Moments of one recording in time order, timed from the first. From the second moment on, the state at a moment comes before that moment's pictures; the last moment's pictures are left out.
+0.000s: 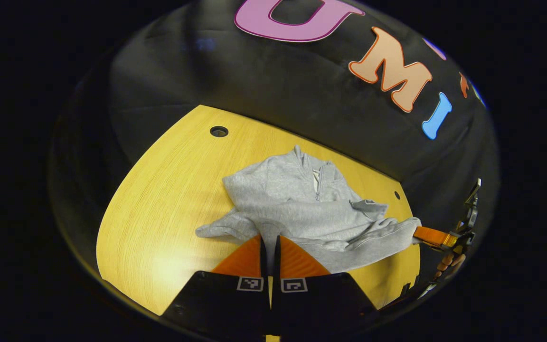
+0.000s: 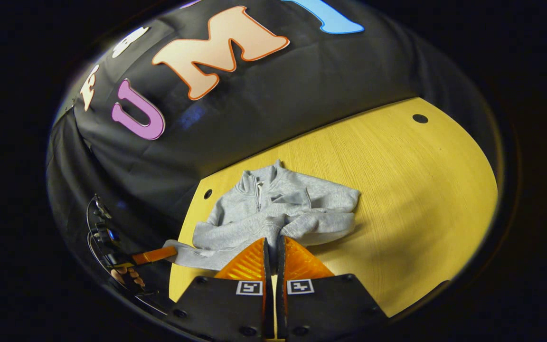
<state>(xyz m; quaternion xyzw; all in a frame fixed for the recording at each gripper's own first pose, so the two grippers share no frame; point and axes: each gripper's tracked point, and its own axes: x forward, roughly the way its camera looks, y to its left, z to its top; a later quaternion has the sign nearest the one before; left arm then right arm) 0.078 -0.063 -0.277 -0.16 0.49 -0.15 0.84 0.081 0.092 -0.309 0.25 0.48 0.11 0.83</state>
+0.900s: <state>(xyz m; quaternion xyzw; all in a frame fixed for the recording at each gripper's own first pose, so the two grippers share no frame) 0.161 -0.075 -0.356 -0.13 0.56 -0.13 0.81 0.142 0.109 -0.400 0.30 0.54 0.02 0.79</state>
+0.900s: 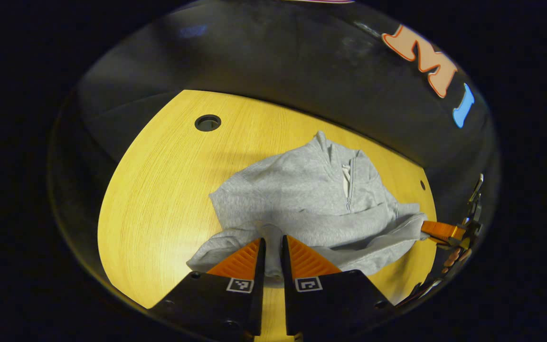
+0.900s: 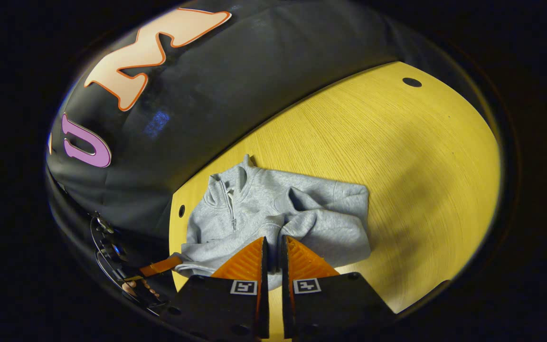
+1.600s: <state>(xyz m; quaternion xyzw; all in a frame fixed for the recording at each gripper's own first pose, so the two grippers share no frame) 0.227 -0.062 -0.214 -0.08 0.29 -0.07 0.95 0.187 0.069 -0.295 0.12 0.30 0.02 0.95</state>
